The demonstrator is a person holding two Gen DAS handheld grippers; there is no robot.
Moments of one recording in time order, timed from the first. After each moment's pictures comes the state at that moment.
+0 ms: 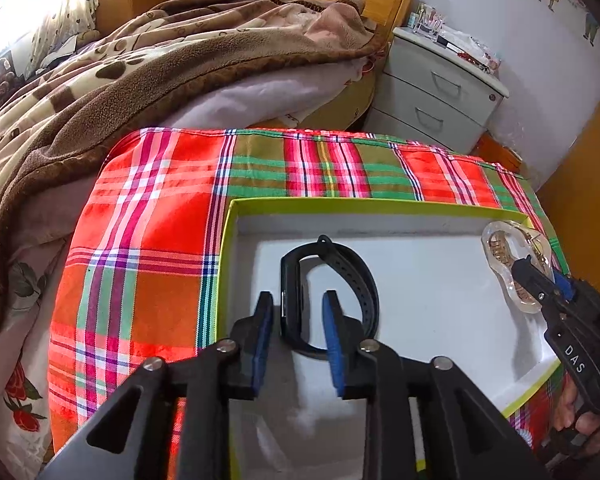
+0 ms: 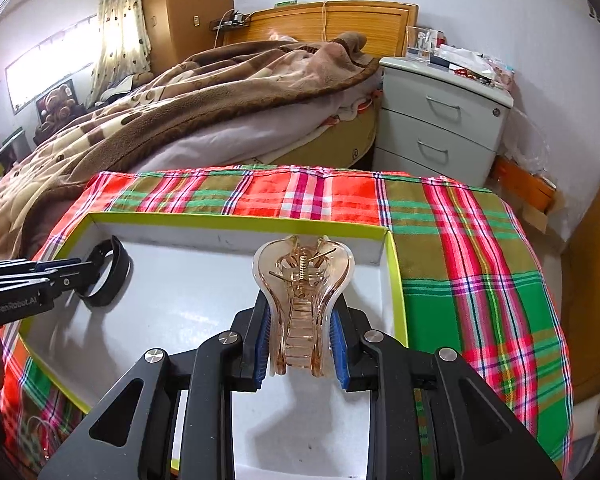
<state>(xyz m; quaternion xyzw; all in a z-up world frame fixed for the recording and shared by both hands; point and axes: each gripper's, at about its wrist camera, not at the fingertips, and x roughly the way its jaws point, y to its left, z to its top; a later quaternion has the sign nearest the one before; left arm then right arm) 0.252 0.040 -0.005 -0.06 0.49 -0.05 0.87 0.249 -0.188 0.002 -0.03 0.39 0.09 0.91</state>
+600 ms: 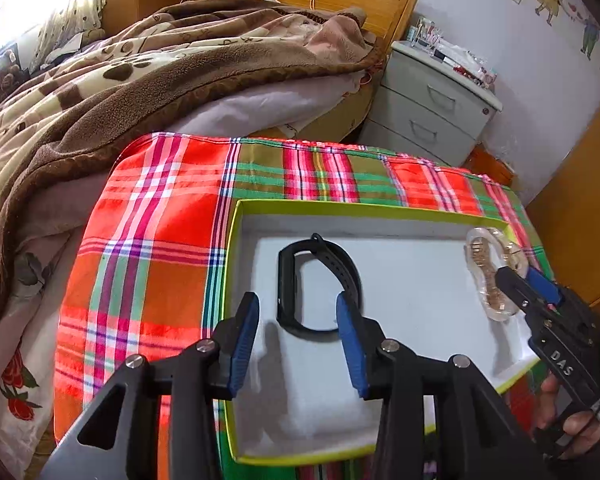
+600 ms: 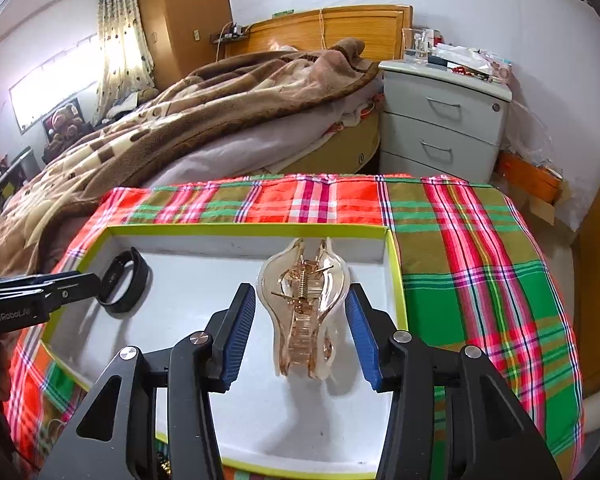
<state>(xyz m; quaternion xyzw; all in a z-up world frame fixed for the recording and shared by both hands) 0.233 0.046 0.011 -0.08 0.47 -0.05 0.88 0.240 -0.195 0.013 0.01 0.38 0.11 0.92</state>
